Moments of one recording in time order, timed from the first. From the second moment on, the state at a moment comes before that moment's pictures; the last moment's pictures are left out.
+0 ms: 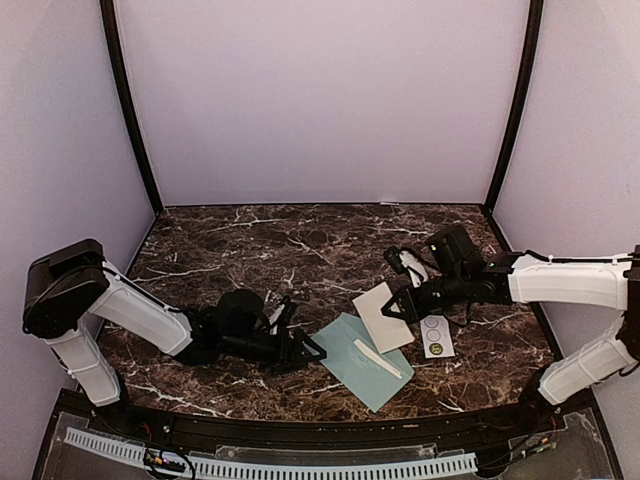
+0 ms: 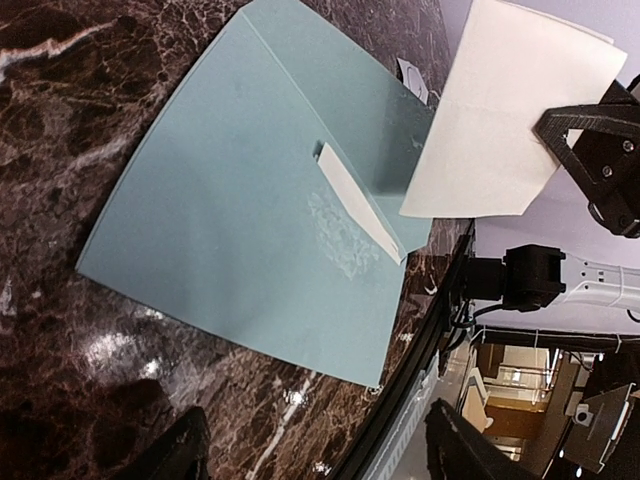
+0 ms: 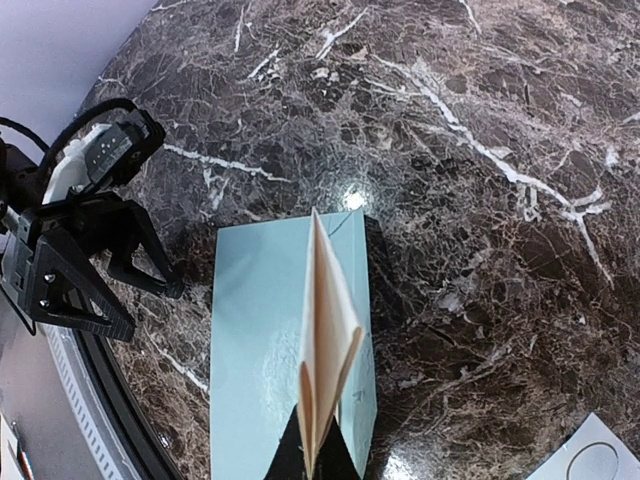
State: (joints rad) left arm -0.99 1.68 0.56 0.53 0.40 -1.10; right arm 0.71 1.34 0.77 -0.24 -0.38 0.25
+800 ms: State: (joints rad) left arm -0.99 1.77 0.60 0.59 0.44 -1.11; right arm 0.70 1.39 0.76 -0.28 -0.39 0.24
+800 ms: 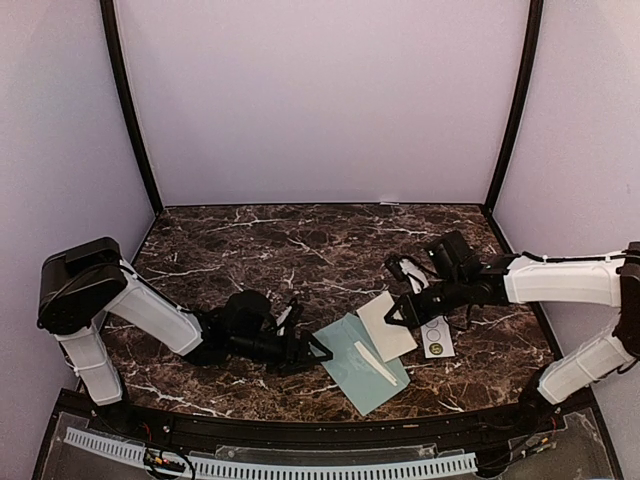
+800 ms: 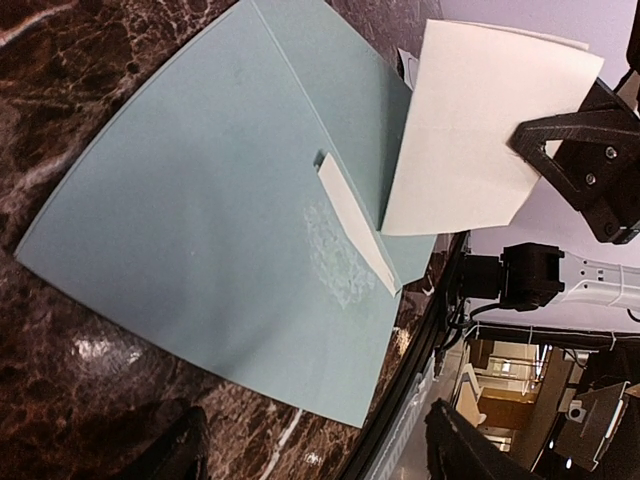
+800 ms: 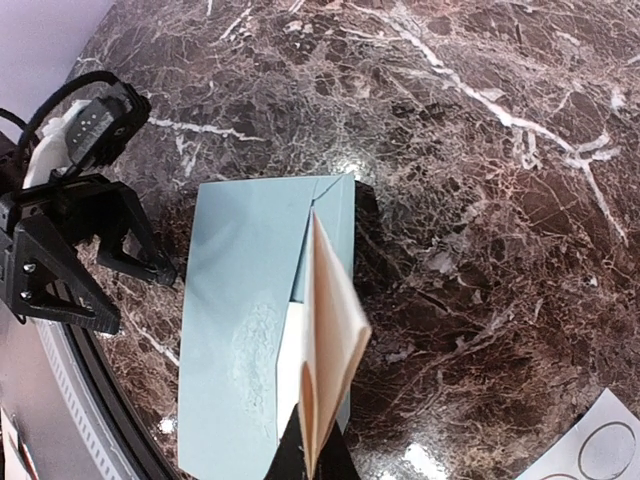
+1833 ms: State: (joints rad) left arm -0.99 1.78 0.61 0.60 0.46 -1.11; right arm 0.70 1.37 0.67 -0.24 -0.43 0.30
